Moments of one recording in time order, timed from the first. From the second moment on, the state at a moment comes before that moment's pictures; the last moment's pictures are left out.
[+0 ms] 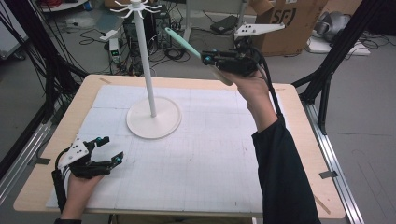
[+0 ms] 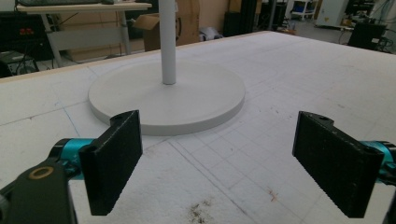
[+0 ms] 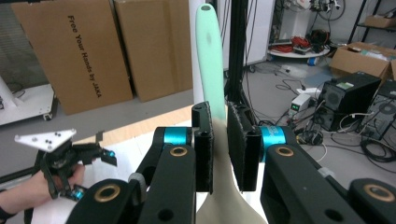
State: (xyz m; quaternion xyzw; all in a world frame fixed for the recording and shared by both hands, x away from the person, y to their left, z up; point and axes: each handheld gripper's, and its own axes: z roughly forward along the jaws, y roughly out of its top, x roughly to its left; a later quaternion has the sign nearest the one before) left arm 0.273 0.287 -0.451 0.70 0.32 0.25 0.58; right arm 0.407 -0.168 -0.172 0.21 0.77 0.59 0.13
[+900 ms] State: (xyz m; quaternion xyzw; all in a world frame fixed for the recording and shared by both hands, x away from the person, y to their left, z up) left arm 0.272 0.287 -0.451 0.70 0.32 0.25 0.58; right arm 0.420 -0.152 -0.138 0.20 0.77 0.59 0.15
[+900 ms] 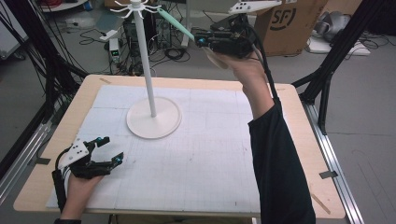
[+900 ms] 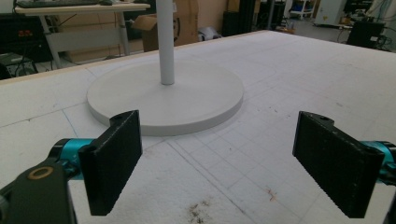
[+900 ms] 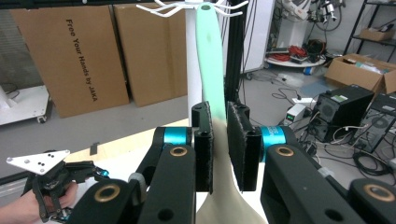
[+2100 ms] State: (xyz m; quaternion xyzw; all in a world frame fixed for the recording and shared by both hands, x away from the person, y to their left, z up) left arm 0.272 0.286 -0.451 0.70 0.32 0.25 0.58; right arm 0.412 -0.139 -0.163 0.19 0.78 0.58 0.15
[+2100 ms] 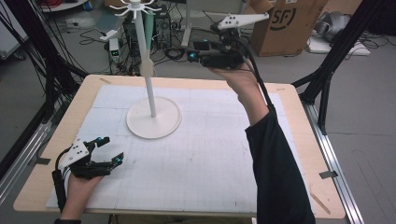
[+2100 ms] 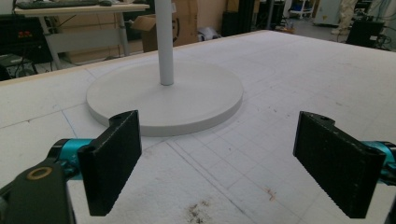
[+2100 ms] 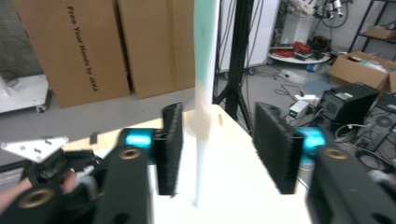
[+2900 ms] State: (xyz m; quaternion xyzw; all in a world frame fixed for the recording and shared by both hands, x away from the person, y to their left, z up) left arm 0.273 0.287 -0.451 0.70 0.32 0.25 0.58; right arm 0.321 -0.286 -0.370 0.25 0.78 0.54 0.19
